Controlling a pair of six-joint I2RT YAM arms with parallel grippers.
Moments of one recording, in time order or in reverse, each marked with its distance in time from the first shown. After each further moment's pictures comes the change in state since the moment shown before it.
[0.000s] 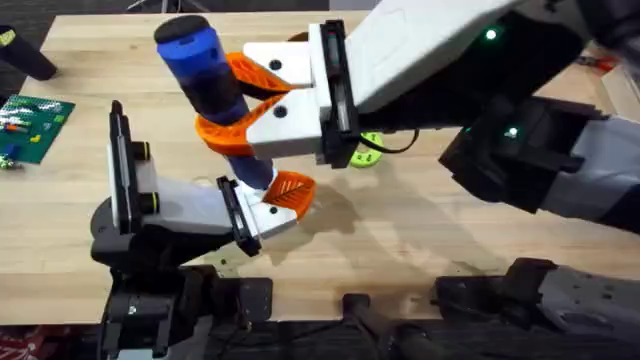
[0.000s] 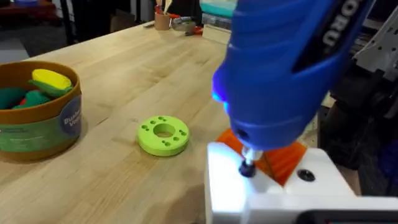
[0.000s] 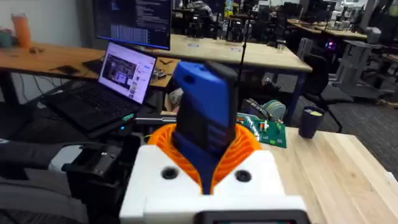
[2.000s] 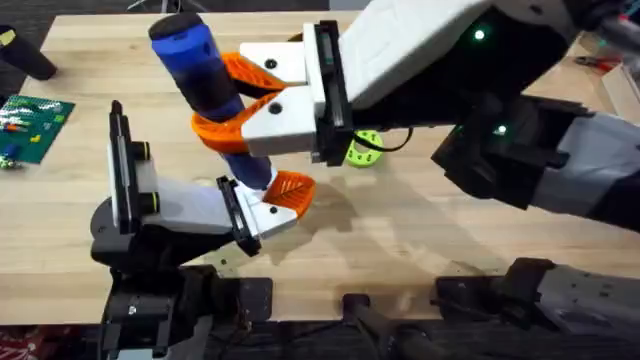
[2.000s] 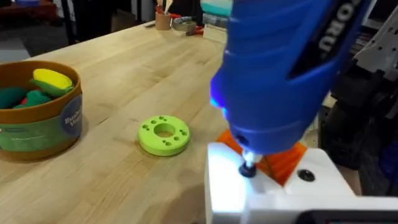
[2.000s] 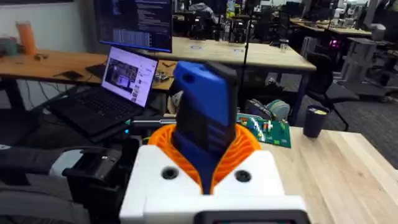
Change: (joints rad) left arm 0.000 0.000 0.000 0.000 -0.003 0.000; right arm 0.000 0.028 0.006 0.030 -0.004 0.046
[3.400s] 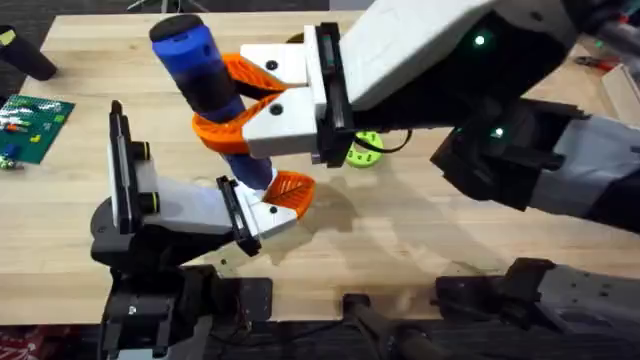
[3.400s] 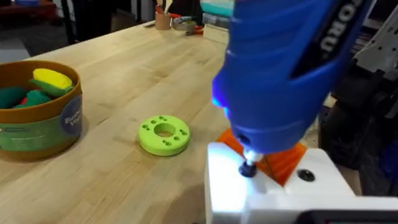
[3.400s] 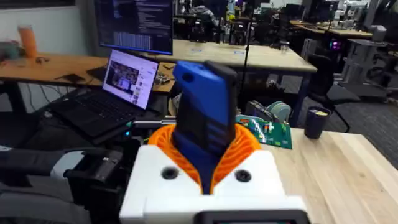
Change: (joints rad) left arm 0.000 0.000 0.000 0.000 0.000 0.000; right arm 0.001 0.002 -0.013 0.029 0.000 0.015
